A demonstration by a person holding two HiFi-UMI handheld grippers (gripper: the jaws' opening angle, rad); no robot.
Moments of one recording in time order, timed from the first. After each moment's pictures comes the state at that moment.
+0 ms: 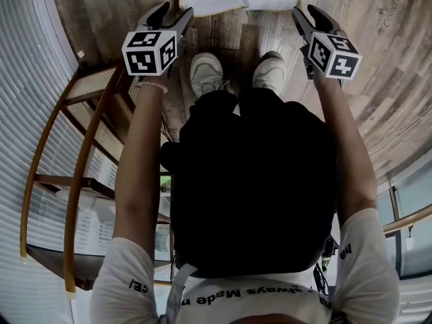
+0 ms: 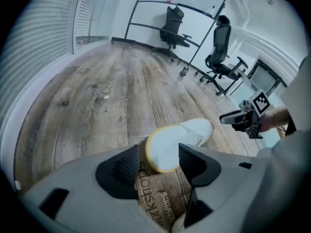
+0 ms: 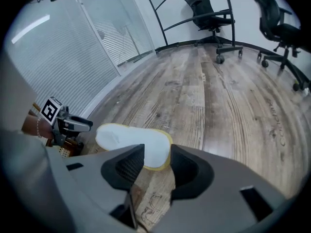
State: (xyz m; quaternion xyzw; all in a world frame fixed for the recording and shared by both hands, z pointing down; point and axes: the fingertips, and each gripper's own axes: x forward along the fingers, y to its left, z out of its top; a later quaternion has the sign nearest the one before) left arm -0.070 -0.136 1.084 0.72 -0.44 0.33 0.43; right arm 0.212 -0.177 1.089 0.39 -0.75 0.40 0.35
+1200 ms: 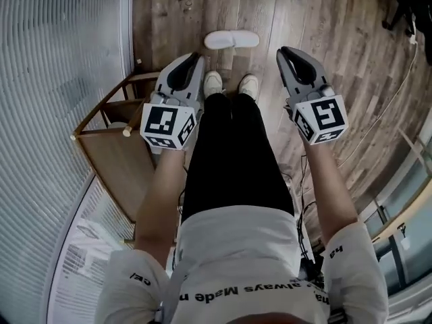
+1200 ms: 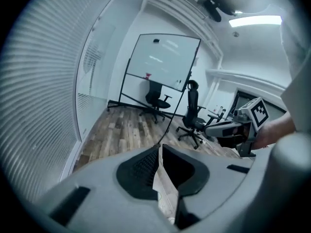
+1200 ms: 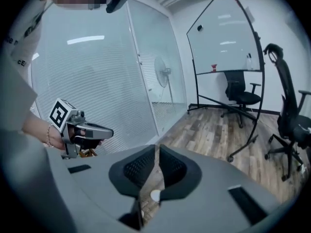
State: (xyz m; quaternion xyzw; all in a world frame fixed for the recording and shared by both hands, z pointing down) left arm -0.028 -0.191 0.501 0.79 -0.52 0.15 0.29; right arm 0.137 -0.232 0.495 0.34 -0.89 0.22 0.23
